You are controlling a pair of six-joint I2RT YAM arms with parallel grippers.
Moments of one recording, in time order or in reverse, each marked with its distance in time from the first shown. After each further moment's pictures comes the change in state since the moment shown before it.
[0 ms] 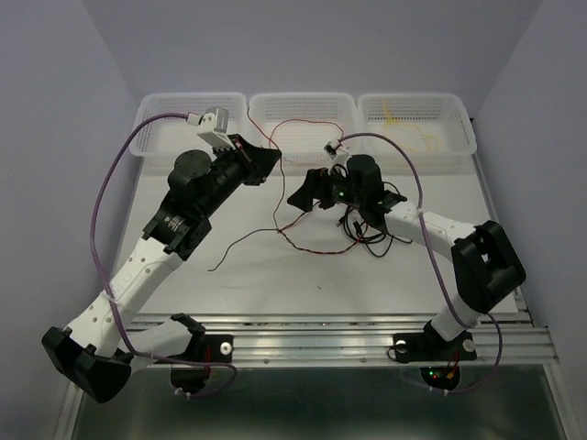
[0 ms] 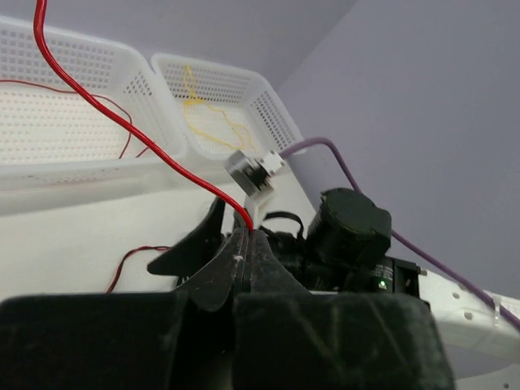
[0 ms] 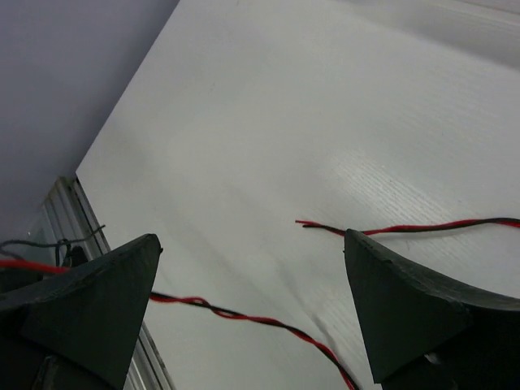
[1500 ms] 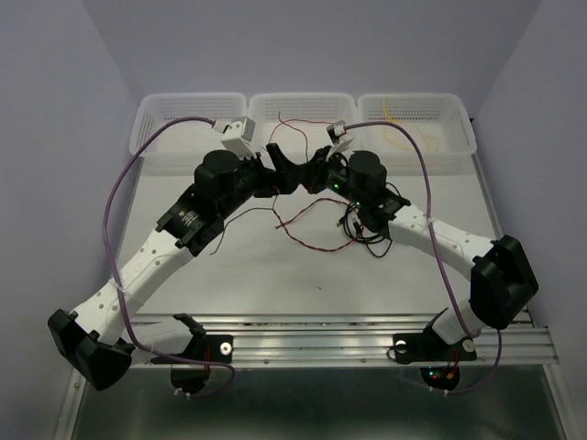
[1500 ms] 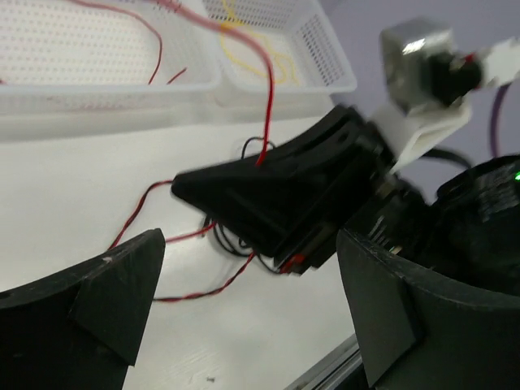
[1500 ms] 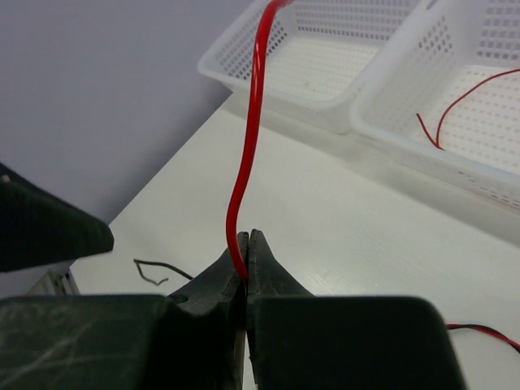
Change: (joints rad) left arm -0.098 0.083 0.073 -0.179 -0.109 0.026; right arm 0.105 -0.136 0.009 0.159 0.253 -0.089
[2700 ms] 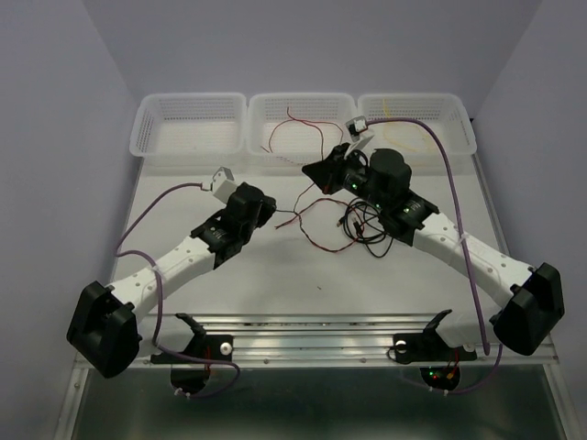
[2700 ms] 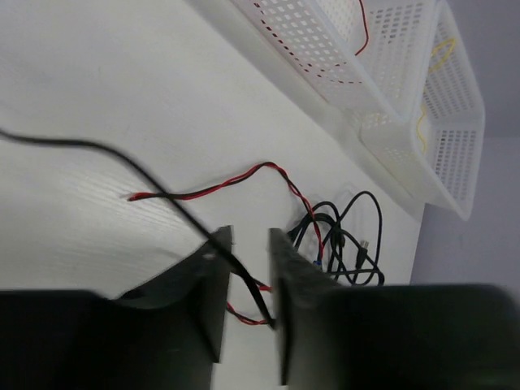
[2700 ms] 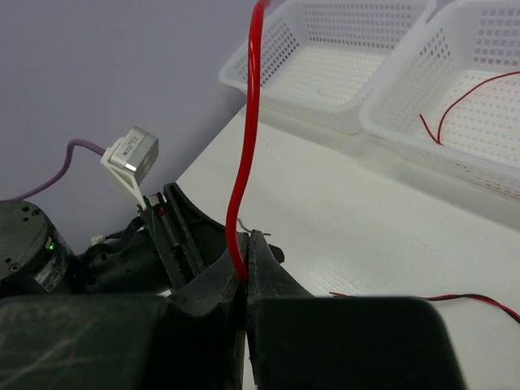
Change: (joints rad) left arm -0.004 0.061 -0.399 0.108 -0.404 -0.577; right arm 0.000 -0.186 0.032 -0.229 0.014 0.021
